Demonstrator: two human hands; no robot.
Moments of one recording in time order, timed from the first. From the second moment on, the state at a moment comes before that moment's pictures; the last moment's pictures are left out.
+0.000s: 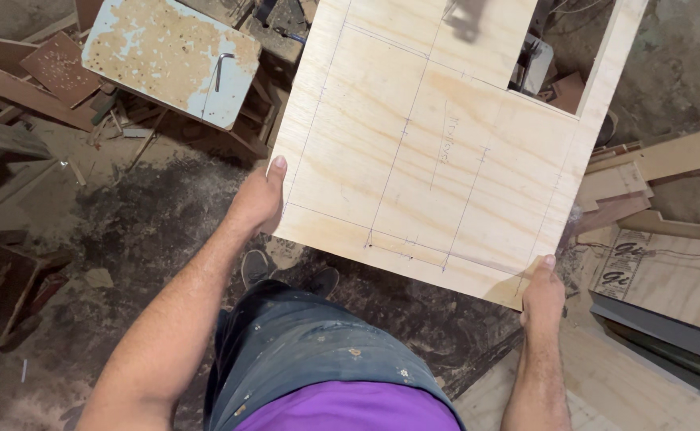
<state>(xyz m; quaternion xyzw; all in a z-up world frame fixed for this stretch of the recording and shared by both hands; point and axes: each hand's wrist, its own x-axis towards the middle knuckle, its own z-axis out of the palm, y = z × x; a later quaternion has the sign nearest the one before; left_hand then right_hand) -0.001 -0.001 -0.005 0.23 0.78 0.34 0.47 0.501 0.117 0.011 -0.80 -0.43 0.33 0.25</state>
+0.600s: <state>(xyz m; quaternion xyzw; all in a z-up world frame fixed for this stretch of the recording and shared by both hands) -0.003 -0.006 -0.018 0.24 0.79 0.33 0.45 0.505 0.114 0.008 -0.81 -0.43 0.32 0.22</state>
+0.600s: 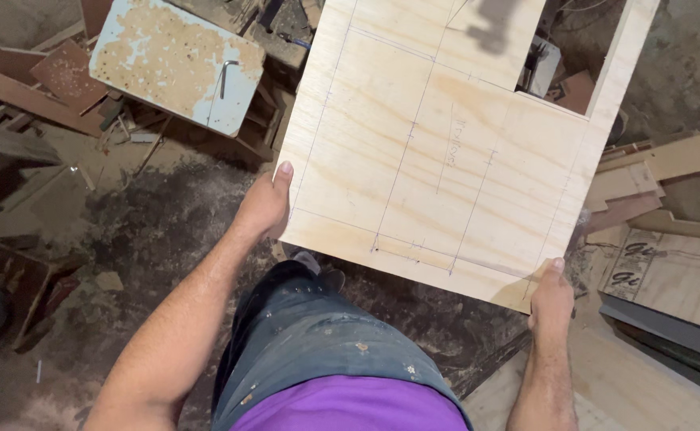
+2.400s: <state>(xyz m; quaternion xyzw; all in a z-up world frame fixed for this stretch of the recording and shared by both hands) -0.002 -0.005 -0.019 0.22 0.77 0.34 0.49 0.506 0.115 -0.001 -0.79 -0.46 0.31 0.27</state>
